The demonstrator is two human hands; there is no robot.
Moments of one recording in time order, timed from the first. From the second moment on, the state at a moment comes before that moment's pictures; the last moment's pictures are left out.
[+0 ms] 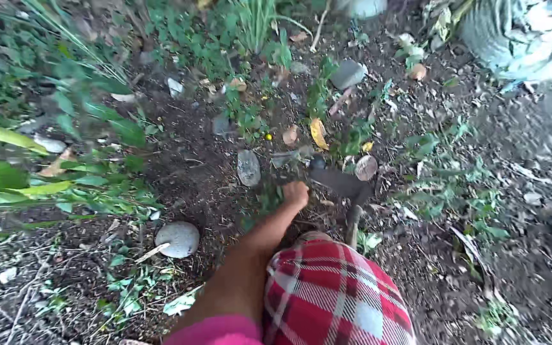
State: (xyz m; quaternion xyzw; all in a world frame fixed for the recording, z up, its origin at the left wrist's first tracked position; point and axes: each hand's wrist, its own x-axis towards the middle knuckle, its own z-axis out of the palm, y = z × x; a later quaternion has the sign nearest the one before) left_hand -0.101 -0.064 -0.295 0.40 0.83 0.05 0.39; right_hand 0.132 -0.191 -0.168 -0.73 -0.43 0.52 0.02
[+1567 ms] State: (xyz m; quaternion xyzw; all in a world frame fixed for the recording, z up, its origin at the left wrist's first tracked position) left_hand -0.101 -0.121 -0.270 0.26 0.83 0.04 0.49; right_hand 0.207 -0.144 -0.232 -0.61 -0.41 0.68 0.03
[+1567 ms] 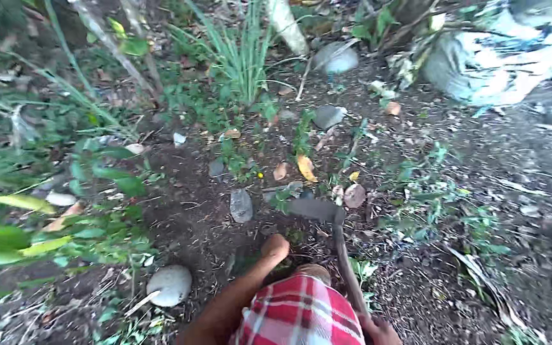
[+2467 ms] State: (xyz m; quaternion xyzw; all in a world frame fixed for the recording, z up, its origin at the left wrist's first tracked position) left_hand -0.128 -0.097 -0.203 0.35 0.84 -0.02 0.41; right_hand 0.168 -0.161 -0.167 -0.71 -0.32 0.61 0.15
